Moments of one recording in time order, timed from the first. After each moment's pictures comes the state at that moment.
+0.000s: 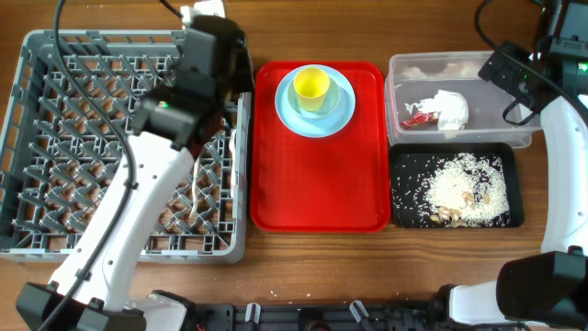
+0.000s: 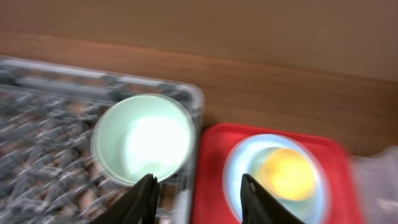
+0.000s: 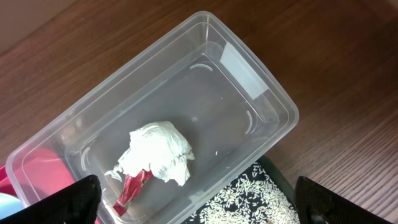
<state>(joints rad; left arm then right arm) -0.36 1.51 1.48 -0.64 -0.21 -0.35 -0.19 1.62 1.62 -1.00 0.24 0.40</state>
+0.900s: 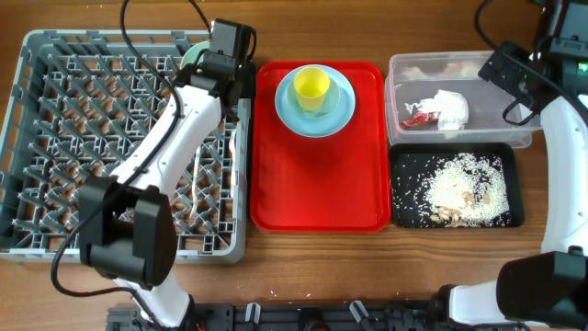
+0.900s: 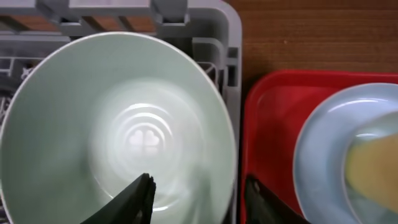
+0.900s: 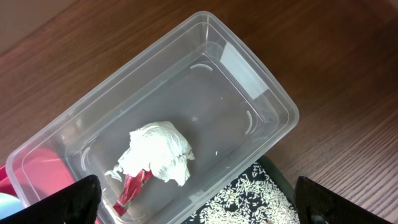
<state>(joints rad) -0.31 1.86 1.47 -0.57 -0.26 -0.24 -0.19 1.62 1.62 -1.00 0.24 0.40</state>
